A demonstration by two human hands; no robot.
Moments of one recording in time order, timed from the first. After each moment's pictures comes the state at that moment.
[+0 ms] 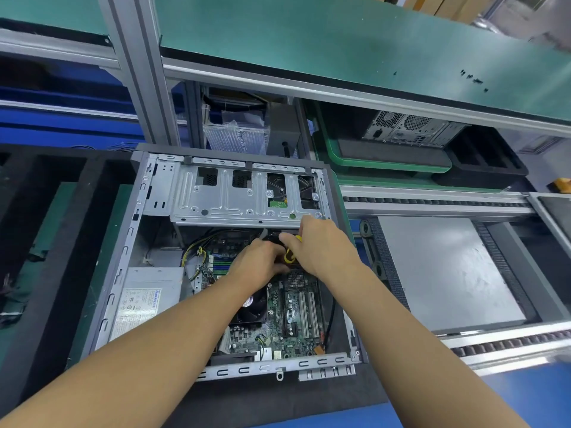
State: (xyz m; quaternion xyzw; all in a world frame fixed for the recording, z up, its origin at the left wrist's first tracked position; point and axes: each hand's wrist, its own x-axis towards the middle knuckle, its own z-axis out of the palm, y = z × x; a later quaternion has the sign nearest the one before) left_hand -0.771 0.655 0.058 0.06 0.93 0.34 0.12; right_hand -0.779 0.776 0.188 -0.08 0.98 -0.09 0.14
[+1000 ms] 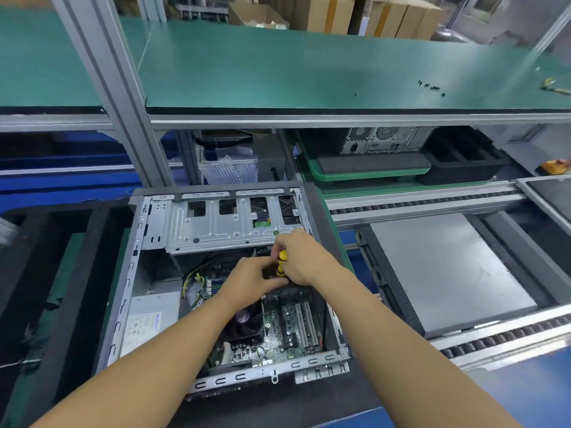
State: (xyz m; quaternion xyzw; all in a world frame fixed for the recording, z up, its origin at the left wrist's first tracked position) left_hand -0.757 0.650 0.085 0.08 0.90 0.42 0.06; right_hand -0.776 0.789 0.199 -0.14 0.96 -0.15 0.21
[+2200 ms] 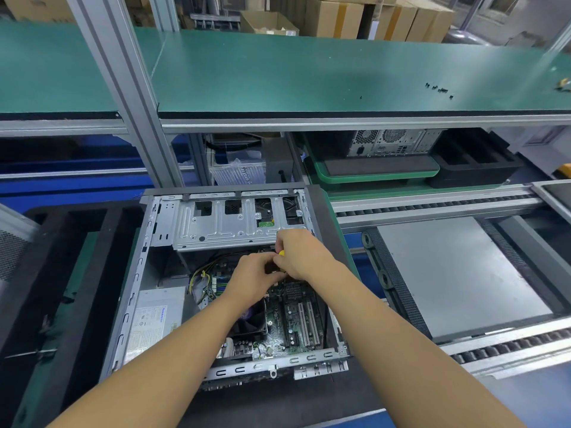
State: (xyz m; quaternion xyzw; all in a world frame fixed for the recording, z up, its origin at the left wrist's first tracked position) left_hand -0.746 0.661 0.106 0.03 0.90 0.44 0.05; right_hand -0.783 0.784 0.194 -0.15 0.96 -0.14 0.18
